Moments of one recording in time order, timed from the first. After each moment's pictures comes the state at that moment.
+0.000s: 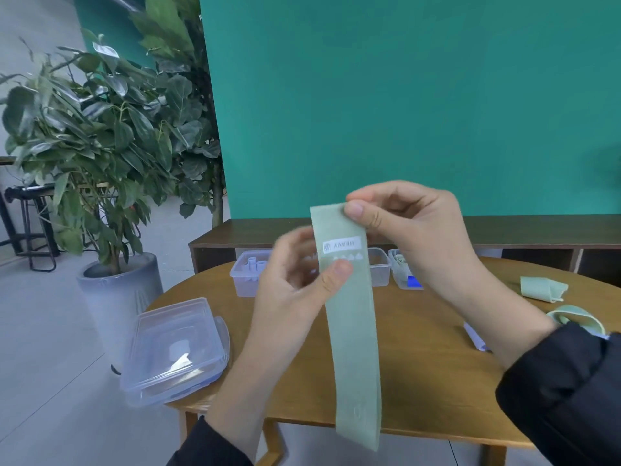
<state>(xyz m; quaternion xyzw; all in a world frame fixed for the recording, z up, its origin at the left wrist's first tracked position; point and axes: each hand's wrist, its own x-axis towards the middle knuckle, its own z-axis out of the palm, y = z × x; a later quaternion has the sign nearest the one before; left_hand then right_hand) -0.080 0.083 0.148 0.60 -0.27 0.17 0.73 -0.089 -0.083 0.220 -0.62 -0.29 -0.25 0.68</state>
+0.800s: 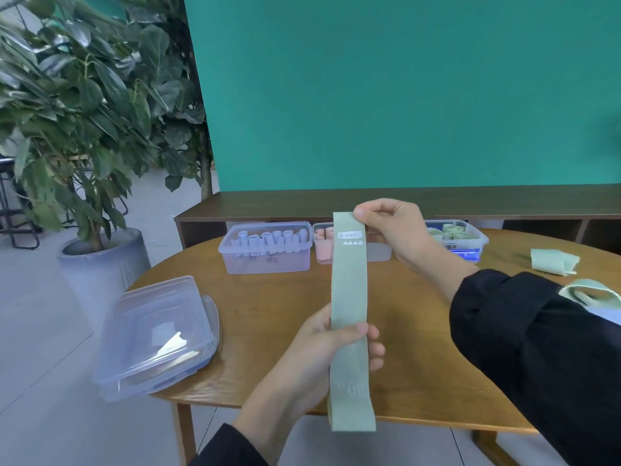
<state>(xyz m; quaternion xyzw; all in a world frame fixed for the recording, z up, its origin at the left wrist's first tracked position) -0.049 0.064 0.057 0.56 -0.14 -0.20 0.79 0.077 -0.120 0.130 -0.70 -0.09 -0.18 0.68</state>
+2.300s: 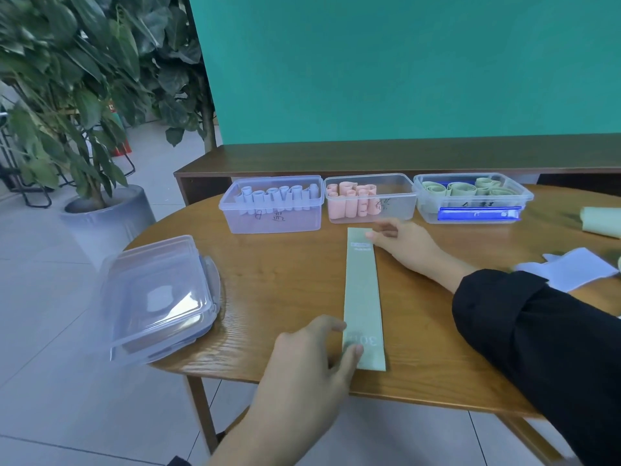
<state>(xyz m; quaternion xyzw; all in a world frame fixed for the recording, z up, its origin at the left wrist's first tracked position) -0.069 0.095 0.015 0.92 -0.12 0.03 0.38 0.129 -0.140 0.016 -0.93 -0.03 -0.06 0.37</state>
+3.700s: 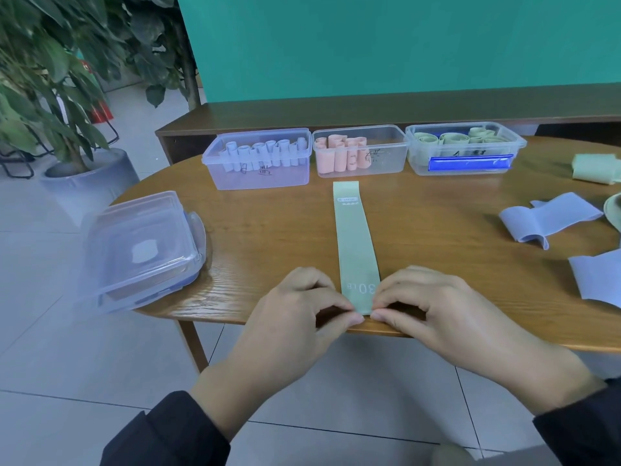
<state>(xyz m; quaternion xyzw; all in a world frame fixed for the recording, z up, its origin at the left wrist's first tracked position) -0.065 0.103 -0.020 0.88 -0.30 0.19 0.32 -0.077 -0.135 -0.009 -0.90 -0.32 -0.17 0.26</state>
